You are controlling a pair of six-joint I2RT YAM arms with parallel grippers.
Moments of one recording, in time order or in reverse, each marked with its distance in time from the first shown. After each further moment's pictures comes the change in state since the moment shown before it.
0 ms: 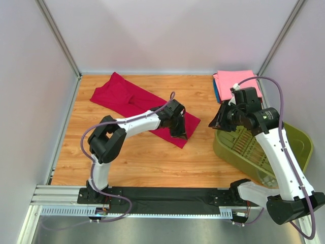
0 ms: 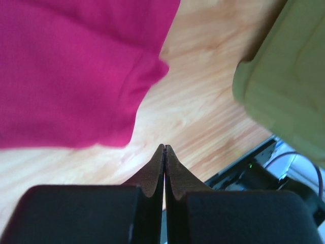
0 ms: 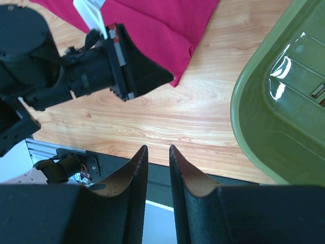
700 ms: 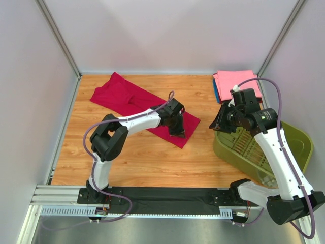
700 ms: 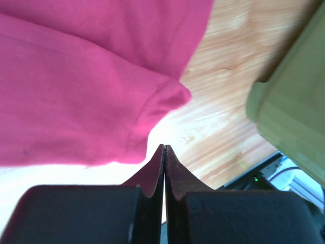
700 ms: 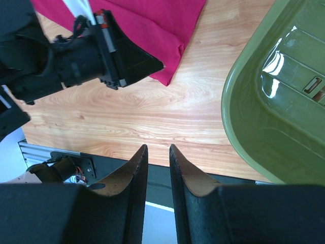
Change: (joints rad) left arm 0.029 0.082 0.060 -0.026 -0.018 0.004; right arm 0.000 -0.005 -0.030 0.000 0.026 0.005
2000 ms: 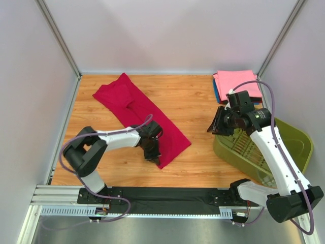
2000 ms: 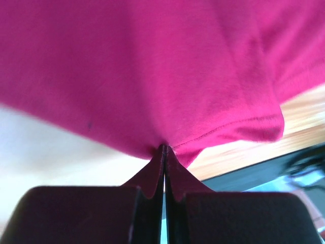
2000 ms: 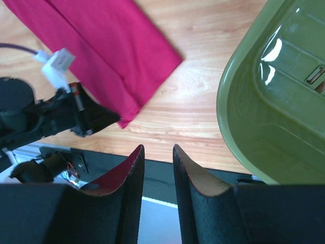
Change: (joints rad) left arm 0.013 -0.316 -0.529 -0.049 0.011 -0.076; right arm 0.012 0.016 -0.051 0.013 0.000 0.003
